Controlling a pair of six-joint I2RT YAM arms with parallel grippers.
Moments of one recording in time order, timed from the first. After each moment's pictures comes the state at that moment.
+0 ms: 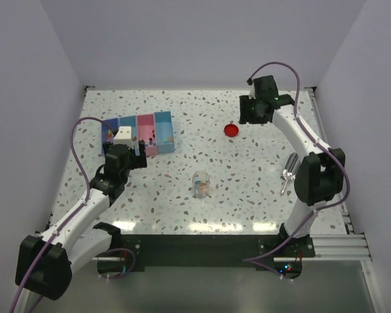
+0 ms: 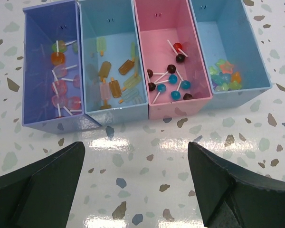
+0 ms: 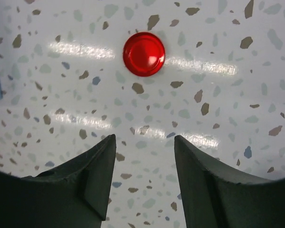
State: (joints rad) left arm -0.31 0.95 0.51 -0.02 -0.35 -0.15; right arm 0.29 1.73 1.62 -0.77 0.01 0.17
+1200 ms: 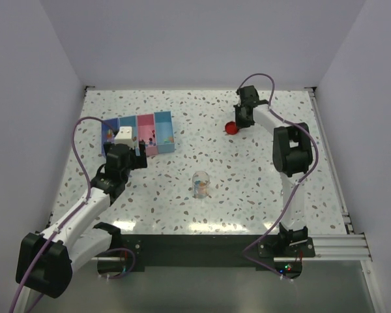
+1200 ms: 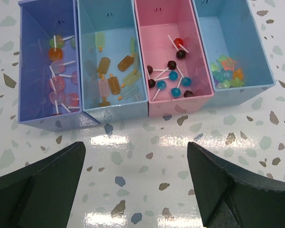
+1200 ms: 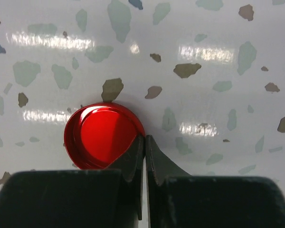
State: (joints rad) left arm -0.31 0.97 0.51 -0.02 -0.35 -0.15; right arm 0.23 2.27 1.80 -0.51 0.05 0.18
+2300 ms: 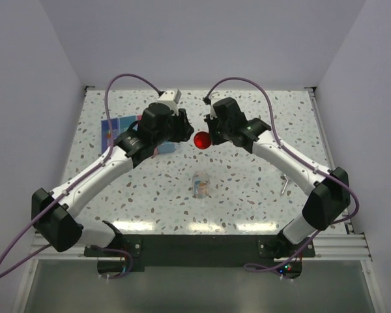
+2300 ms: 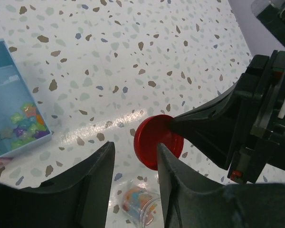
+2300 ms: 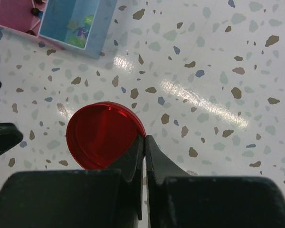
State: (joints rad) left arm -0.64 1.35 1.23 -0.32 -0.08 -0.47; right arm 0.67 1.59 1.44 -0.57 0.11 0.21
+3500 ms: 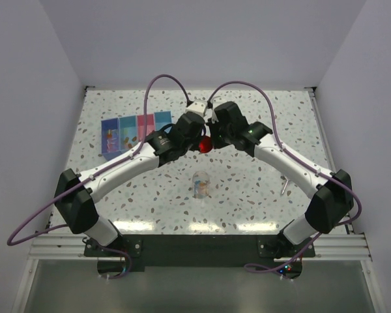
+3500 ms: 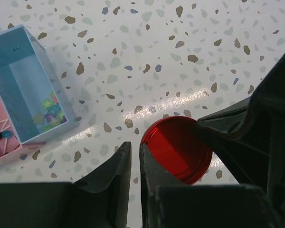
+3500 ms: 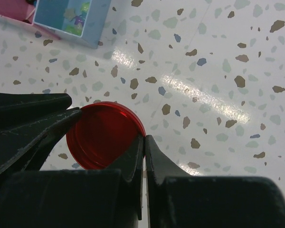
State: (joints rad) left arm -0.84 1.57 1.37 -0.47 -0.42 -0.36; right arm 0.68 1.55 1.38 -0.57 0.11 0.23
